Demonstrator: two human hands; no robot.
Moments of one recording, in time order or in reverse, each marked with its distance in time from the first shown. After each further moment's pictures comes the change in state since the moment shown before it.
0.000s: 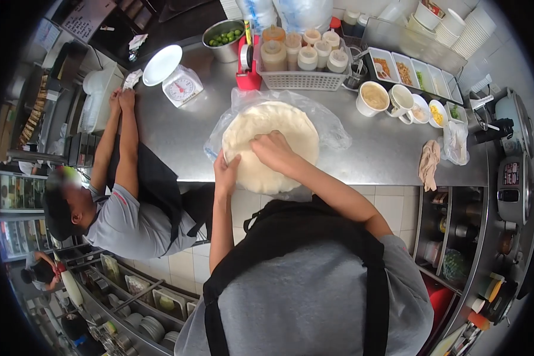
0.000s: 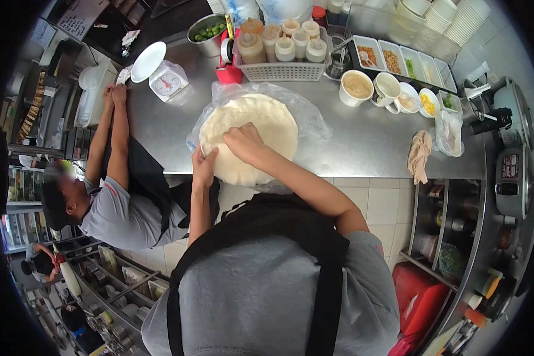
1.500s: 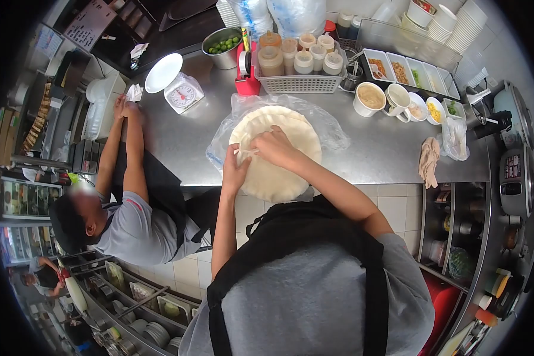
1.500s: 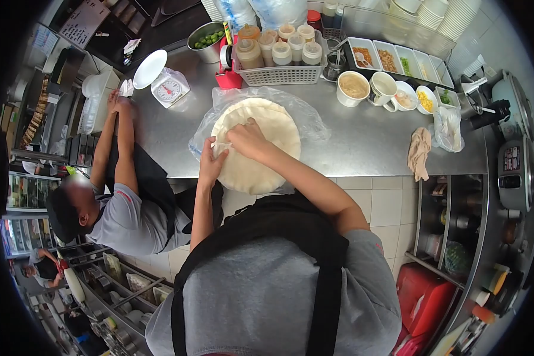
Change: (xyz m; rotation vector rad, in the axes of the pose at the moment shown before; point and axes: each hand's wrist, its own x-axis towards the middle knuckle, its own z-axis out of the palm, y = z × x) left_hand 0.007 -0.001 0.011 0.489 -0.046 0.123; right_hand 0.004 0.016 0.007 0.093 -0.059 0.045
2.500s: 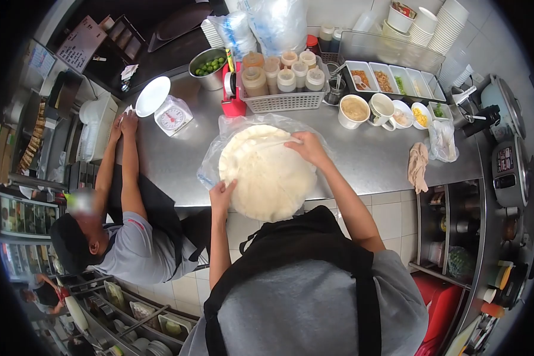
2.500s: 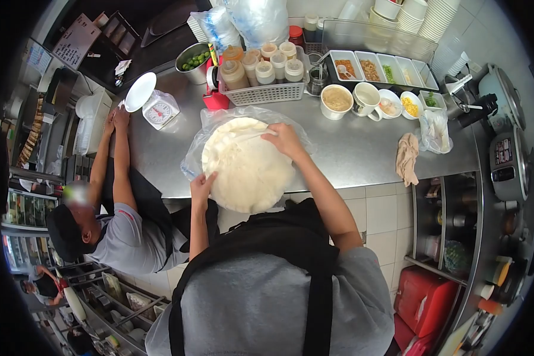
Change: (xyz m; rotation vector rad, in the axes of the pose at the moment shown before) left_hand -0.012 -0.015 -0.007 -0.207 0.050 -0.357; right_hand -0.054 0.107 -0.023 0.541 0.324 0.364
